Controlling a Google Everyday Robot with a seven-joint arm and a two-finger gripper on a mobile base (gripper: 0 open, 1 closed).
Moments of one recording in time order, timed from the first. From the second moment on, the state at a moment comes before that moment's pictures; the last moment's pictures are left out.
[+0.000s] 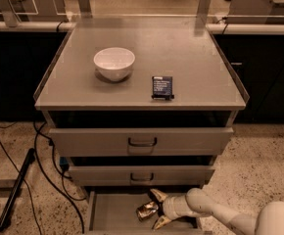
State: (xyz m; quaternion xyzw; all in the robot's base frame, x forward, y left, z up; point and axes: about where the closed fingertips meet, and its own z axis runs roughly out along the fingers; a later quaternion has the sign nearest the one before) arm 0.499 -0.074 0.172 -0.72 0.57 0.18 0.35
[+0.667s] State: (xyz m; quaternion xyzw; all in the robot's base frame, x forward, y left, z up) arm 0.502 -0.075 0.161 -0.72 0.58 0.16 0.35
